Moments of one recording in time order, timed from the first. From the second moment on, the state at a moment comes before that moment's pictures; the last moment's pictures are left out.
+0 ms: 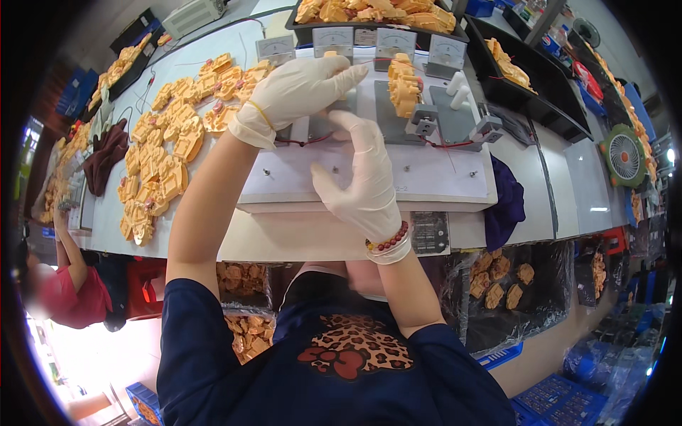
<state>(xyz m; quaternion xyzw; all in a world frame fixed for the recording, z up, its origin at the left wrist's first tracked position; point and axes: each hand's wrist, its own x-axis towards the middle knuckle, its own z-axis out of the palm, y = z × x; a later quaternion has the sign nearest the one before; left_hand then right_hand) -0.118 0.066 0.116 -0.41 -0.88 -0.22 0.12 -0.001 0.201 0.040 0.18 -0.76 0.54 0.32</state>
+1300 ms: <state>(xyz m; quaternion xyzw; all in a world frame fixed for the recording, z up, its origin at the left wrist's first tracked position) 0.038 0.052 0.181 -0.52 -0.60 -0.60 -0.12 0.062 0.209 0.038 0.16 -0.66 0.72 0.17</state>
